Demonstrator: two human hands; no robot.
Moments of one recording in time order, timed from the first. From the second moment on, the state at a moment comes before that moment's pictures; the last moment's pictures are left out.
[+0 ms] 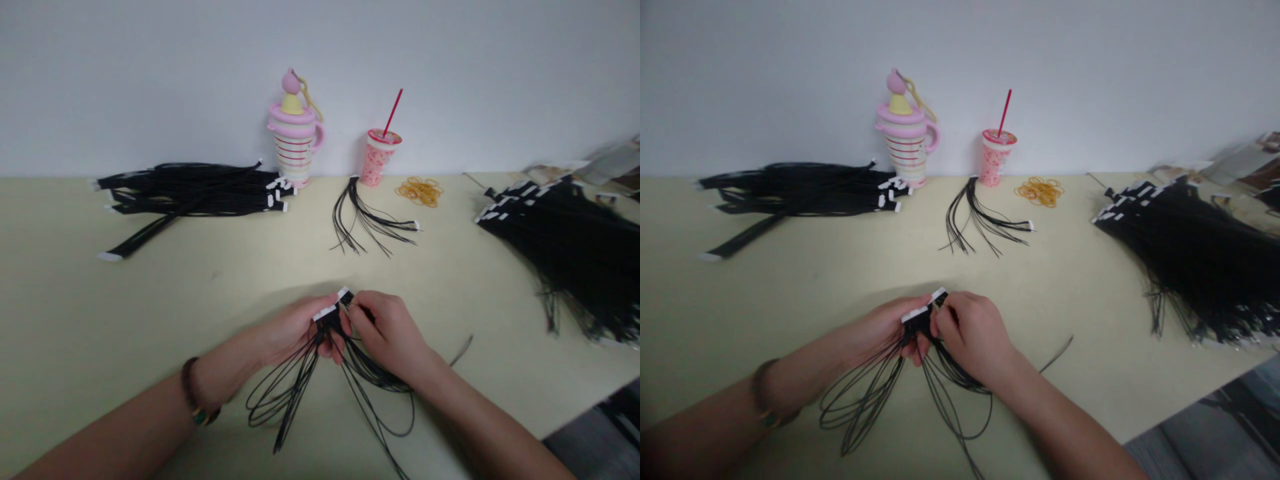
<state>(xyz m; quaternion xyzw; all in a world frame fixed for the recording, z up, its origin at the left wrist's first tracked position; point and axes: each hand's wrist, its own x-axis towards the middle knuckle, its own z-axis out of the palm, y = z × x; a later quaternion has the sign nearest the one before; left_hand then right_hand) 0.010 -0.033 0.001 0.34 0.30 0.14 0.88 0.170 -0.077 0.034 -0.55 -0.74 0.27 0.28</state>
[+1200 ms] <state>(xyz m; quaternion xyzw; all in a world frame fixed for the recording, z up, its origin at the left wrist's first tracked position) 0.013 -0.034 0.007 0.32 0.31 0.15 0.88 0.171 -0.078 0.033 -0.55 -0.73 0.28 0.28</state>
